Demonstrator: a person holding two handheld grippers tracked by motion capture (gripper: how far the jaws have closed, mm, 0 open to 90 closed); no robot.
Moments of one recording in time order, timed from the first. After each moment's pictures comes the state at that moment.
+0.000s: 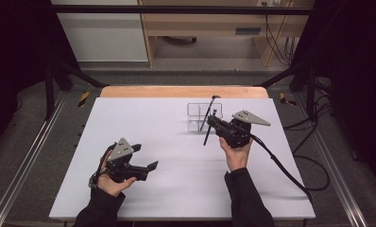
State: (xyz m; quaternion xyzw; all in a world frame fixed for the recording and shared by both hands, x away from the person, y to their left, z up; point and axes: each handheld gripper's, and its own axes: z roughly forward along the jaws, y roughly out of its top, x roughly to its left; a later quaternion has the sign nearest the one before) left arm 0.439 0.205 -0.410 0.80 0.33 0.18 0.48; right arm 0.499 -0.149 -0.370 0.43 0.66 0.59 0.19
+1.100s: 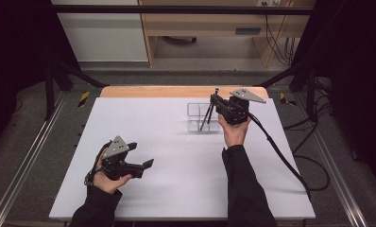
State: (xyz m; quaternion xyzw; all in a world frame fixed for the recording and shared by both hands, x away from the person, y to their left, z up) left arm 0.445 0.216 -0.410 0.80 0.33 0.17 0.47; right arm 0.555 -0.148 -0.347 0.45 0.64 0.57 0.25
